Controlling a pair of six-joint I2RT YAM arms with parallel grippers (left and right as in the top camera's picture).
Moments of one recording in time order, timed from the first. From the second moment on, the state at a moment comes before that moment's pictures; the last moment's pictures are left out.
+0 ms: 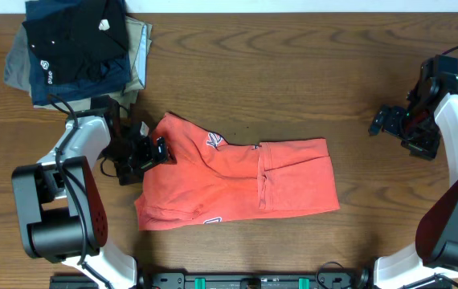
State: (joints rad) left arm 0.15 1.83 1.05 -0.93 0.46 -0.12; right arm -0.23 1.75 1.39 -1.18 -0.03 0.29
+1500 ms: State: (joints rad) left arm -0.02 1.73 1.34 -1.36 0.23 -0.29; right arm -0.23 1.75 1.39 -1.17 -0.03 0.29
